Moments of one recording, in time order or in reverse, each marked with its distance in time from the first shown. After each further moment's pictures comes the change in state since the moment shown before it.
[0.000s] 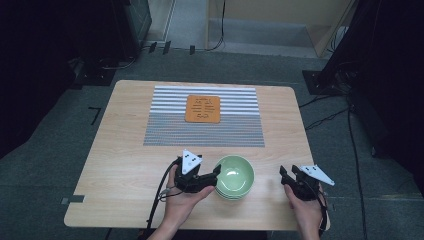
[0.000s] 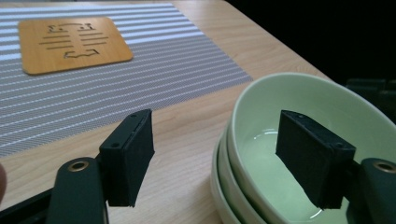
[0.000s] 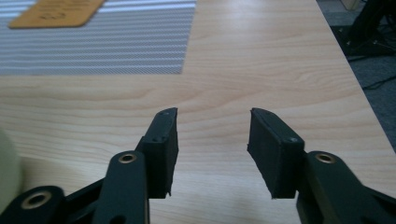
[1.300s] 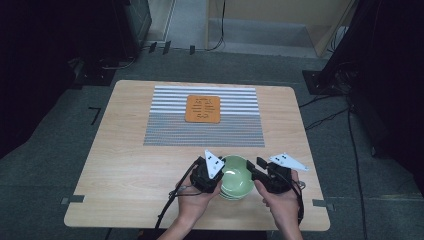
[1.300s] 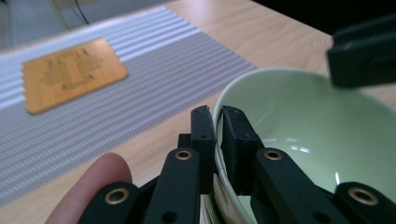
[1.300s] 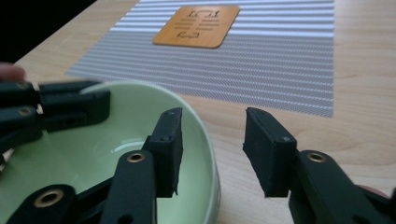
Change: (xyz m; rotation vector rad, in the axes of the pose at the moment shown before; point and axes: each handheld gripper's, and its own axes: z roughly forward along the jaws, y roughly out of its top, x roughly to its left) left arm -0.032 0.006 0.024 0.010 0.108 0.253; right arm 0.091 0.041 -0.014 0.049 0.292 -0.073
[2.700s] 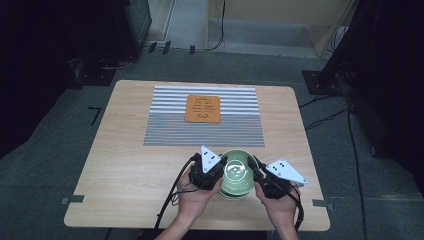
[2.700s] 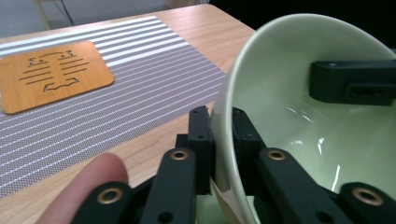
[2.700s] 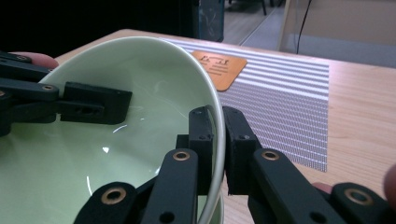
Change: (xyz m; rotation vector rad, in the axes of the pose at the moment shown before) left arm 0.010 0.010 -0.006 -0.029 -0.091 -0.138; right arm 0.010 -0.010 -0.007 -0.207 0.009 -0.177
